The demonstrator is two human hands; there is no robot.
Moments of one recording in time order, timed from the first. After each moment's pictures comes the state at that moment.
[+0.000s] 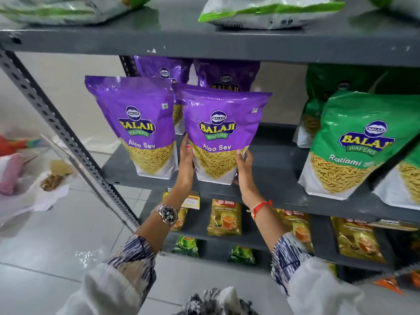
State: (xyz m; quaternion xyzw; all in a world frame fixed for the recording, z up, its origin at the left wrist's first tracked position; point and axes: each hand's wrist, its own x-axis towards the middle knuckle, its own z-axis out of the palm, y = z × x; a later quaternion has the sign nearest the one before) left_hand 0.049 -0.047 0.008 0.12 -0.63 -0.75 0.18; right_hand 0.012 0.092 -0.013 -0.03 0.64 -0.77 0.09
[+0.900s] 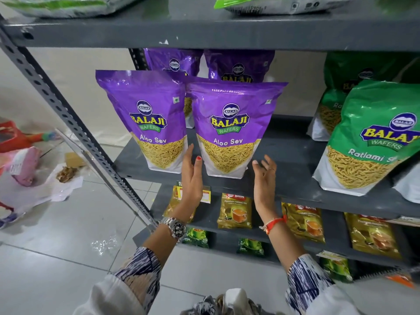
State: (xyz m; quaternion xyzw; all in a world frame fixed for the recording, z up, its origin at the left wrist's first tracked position) left_hand 0.081 -0.055 -0.030 0.14 -0.72 -0.63 0.26; right_hand 0.042 0.106 -0.034 0.04 0.67 -0.74 -0.02
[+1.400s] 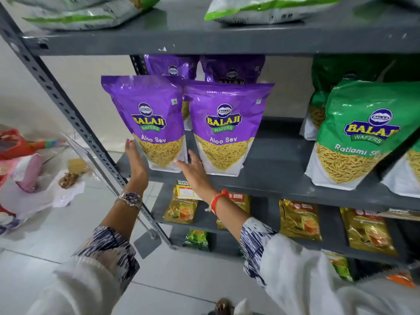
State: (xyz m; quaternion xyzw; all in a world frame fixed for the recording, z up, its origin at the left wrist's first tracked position) left_hand 0.093 -0.165 0.015 0.30 -0.56 -0.71 0.29; right_hand 0.079 -0.014 0.006 -0.15 0.70 -0.67 0.20
